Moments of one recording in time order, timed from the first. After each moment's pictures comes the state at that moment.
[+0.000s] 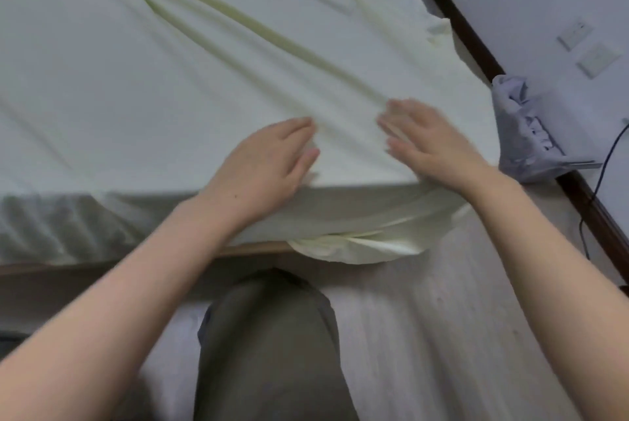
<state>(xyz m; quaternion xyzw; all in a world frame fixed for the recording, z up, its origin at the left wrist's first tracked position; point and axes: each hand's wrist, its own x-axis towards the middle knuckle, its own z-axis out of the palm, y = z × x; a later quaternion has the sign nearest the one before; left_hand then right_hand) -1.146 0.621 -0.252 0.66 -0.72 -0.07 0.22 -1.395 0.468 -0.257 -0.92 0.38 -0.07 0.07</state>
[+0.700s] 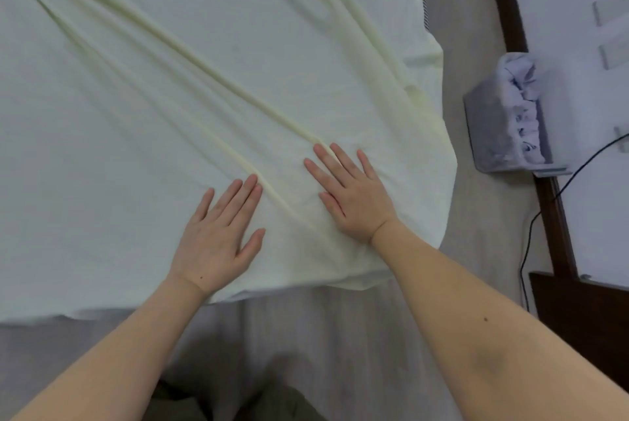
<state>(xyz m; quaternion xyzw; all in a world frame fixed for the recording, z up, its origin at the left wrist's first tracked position) -1.124 0.565 -0.278 0.72 -0.68 -0.14 0.01 -1.345 0.396 -0.272 -0.95 0.30 0.08 0.06</state>
